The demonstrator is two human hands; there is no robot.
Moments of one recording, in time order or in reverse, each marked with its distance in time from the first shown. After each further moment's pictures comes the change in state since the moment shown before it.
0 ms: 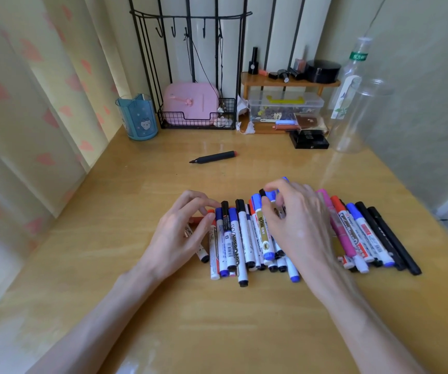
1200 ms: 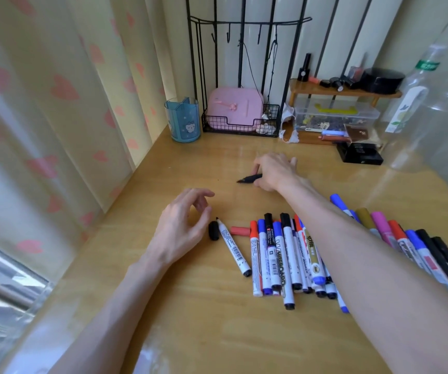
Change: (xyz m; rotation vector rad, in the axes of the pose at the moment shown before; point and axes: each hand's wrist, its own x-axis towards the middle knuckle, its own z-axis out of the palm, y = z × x) left_hand 0.000 -0.070 -0.041 0.122 0.161 -0.128; right_hand 0.157 -0.049 0.122 -0.232 -0.625 -0.023
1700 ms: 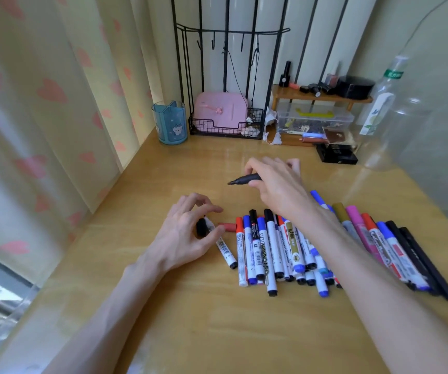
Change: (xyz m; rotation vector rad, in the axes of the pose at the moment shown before) left_hand -0.010 0.018 0.012 0.134 -0.187 0.096; right_hand -0.098 0.020 -0.018 0.100 0.358 -0.288
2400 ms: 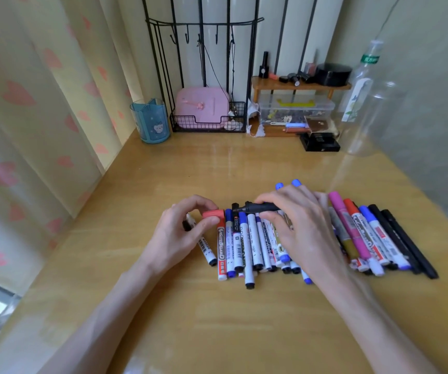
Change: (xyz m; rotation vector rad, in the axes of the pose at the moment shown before) left_hand 0.003 0.031 0.003 -0.404 0.042 -0.024; right_hand -0.115 0.010 -0.008 0.111 0.305 0.012
